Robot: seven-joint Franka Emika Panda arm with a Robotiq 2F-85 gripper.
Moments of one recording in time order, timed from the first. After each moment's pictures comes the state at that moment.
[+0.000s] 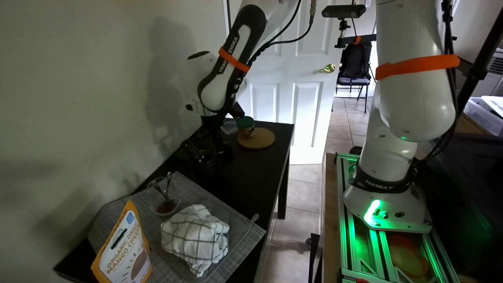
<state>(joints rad) -0.05 0.24 -0.04 -2.33 -0.13 2.57 -0.62</state>
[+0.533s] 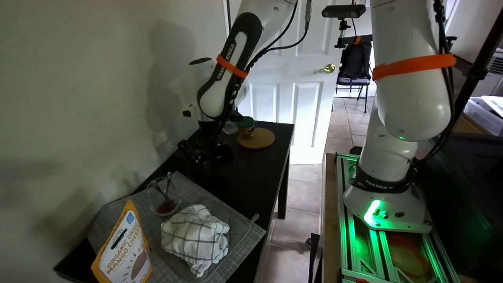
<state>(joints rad) -0.12 0.29 0.05 -2.33 -0.10 2.66 -0.84</state>
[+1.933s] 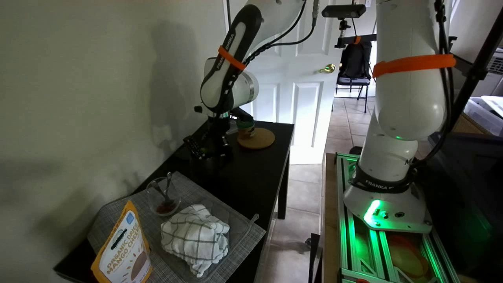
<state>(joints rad) -0.21 0.23 0.11 -2.42 0.21 2.70 -1.12</state>
